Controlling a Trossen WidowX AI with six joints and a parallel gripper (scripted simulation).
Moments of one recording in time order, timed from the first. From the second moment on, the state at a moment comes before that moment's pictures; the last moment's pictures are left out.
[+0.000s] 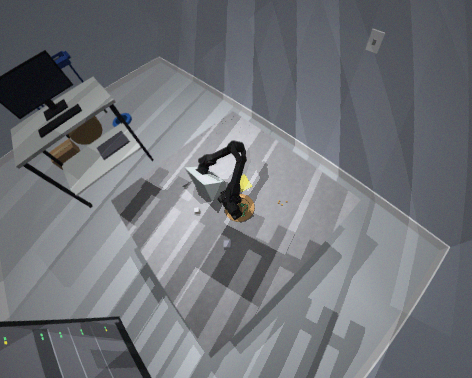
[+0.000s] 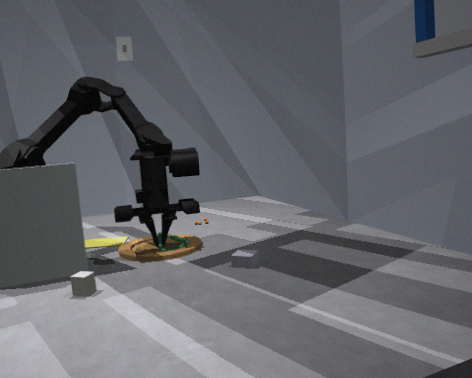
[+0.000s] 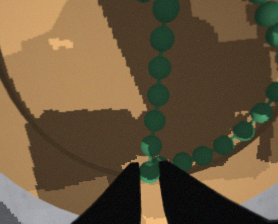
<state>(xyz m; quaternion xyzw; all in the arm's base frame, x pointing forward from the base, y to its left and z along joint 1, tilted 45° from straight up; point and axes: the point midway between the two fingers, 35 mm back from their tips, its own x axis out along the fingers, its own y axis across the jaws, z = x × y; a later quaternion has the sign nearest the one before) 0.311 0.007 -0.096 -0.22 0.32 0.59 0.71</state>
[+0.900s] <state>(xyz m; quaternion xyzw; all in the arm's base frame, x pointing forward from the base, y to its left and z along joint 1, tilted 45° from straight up) 0.307 0.009 -0.102 -0.22 0.32 0.59 0.71</state>
